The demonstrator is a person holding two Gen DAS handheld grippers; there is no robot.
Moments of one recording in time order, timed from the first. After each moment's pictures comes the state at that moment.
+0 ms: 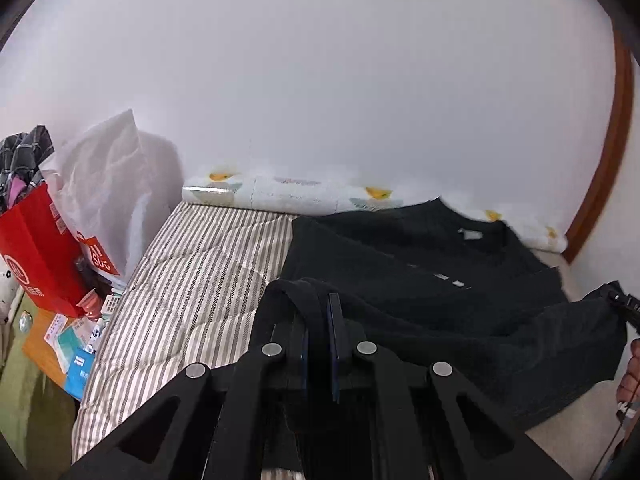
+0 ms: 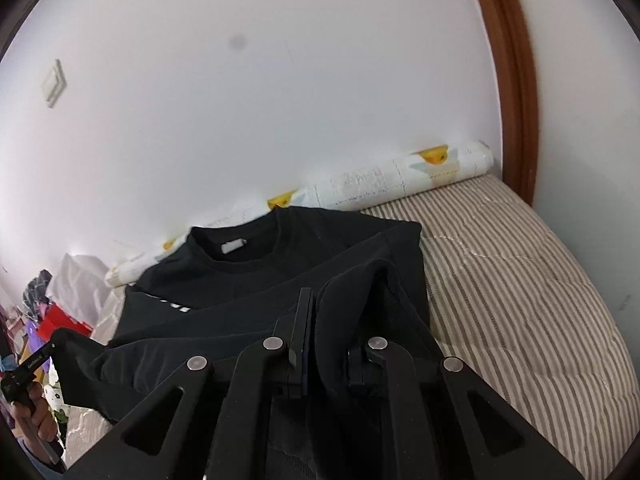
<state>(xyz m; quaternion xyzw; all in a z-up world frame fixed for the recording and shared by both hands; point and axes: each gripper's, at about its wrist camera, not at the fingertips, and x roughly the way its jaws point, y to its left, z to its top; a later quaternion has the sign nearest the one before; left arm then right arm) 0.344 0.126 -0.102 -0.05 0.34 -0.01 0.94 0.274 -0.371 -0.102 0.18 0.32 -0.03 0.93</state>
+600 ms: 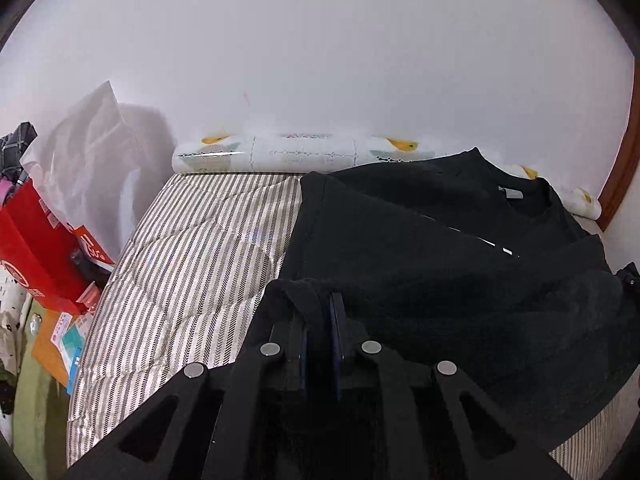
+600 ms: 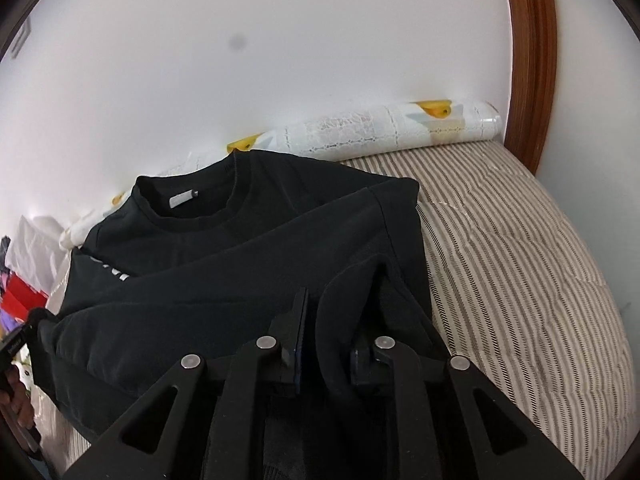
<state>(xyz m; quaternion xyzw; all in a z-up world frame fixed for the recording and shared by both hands) 0.380 0.118 -0.144 -0.01 0.39 0.02 0.92 0.316 -0.365 -0.140 0.13 0.39 -0.06 0.91</state>
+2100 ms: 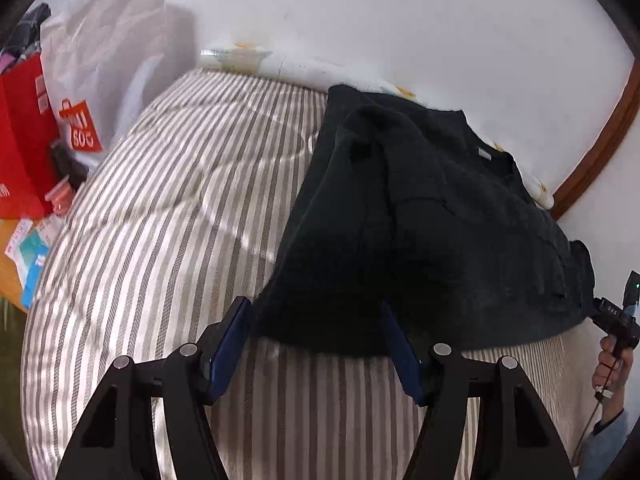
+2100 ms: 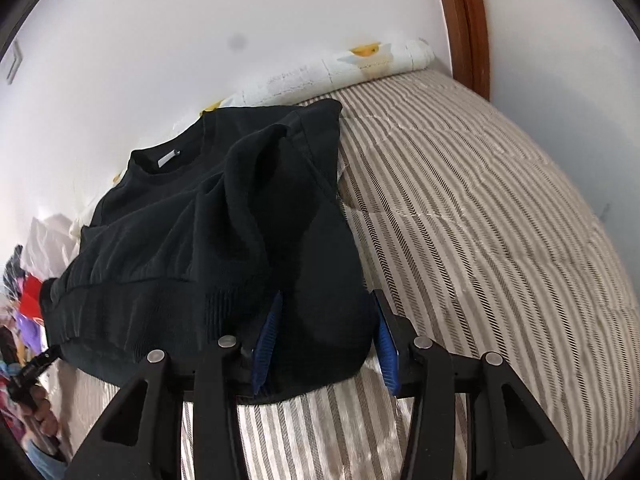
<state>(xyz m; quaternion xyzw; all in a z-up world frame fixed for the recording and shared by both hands) 0.305 0.188 -0.189 -0.12 0.45 -0.07 0.88 0.229 -0.400 -0.166 0.21 0.43 -0.06 0.88</state>
